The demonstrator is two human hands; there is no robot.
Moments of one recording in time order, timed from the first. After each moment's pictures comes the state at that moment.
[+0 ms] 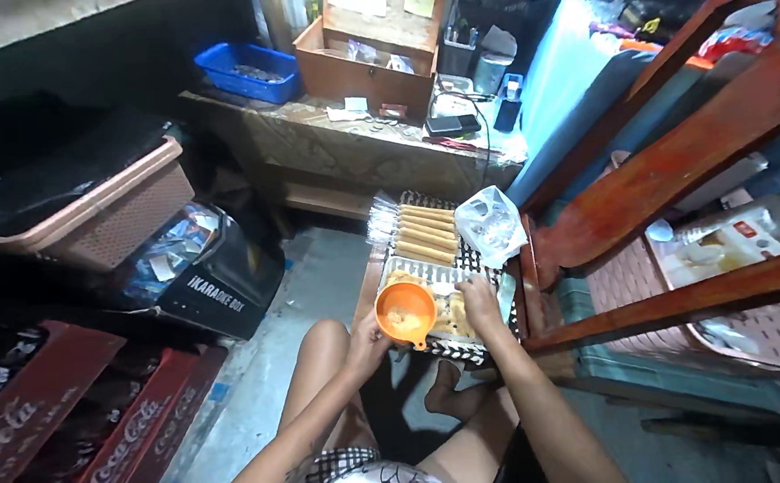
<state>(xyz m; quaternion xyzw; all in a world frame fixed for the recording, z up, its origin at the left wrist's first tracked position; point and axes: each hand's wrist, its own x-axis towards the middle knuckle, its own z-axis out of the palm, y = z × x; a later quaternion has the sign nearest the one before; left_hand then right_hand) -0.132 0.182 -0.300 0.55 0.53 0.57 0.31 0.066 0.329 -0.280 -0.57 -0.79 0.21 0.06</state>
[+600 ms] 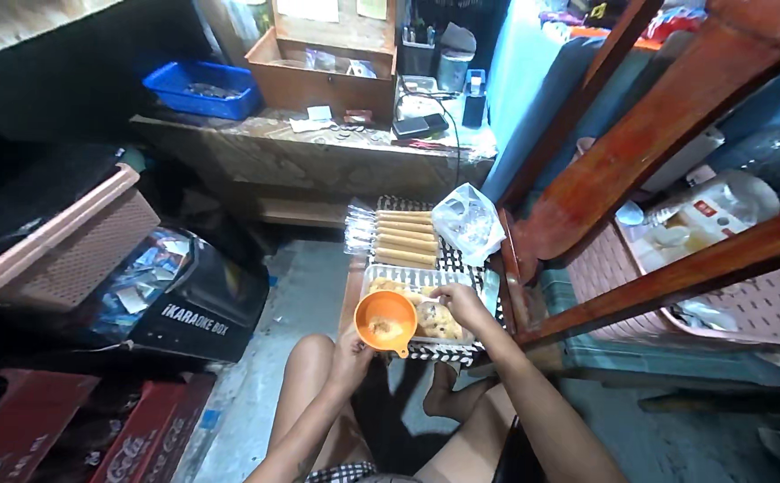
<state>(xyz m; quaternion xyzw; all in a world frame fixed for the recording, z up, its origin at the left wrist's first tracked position) -0.130 0.187 -0.307 0.55 0.55 0.55 0.30 0.072 0.325 -0.244 -0.52 -0.76 0.38 0.05</state>
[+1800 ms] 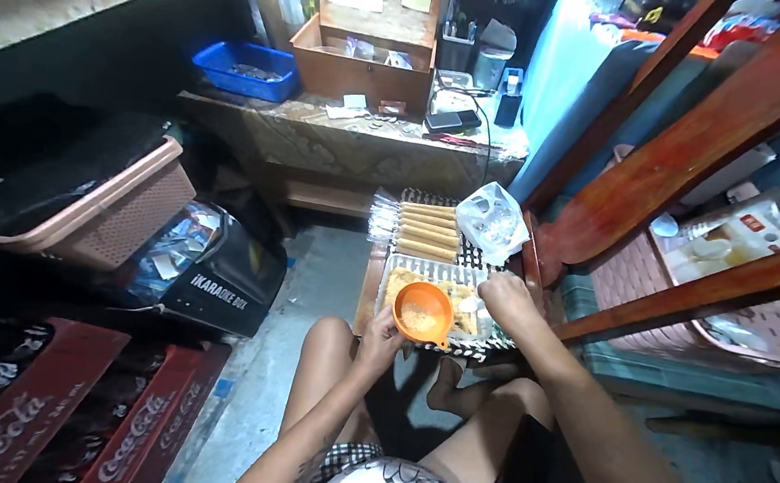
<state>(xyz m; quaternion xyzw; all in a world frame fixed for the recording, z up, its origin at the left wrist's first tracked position) -0.117 0.186 -0.297 0.56 0.54 0.55 0.31 0.075 0.304 -0.197 -0.56 -0.81 0.12 -0.14</state>
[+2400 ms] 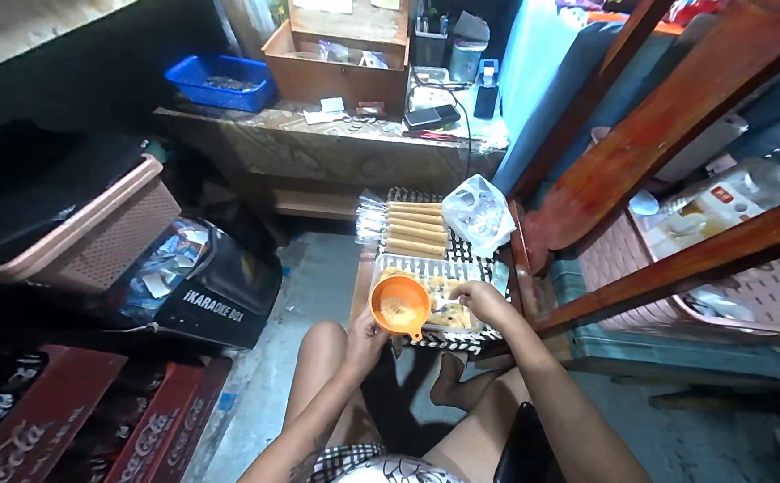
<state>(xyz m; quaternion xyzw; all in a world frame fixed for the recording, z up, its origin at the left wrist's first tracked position) -0.125 0.186 -0.296 0.55 0.55 0.55 0.30 0.089 0.314 -0.234 -0.53 -0.77 0.36 -0.03</state>
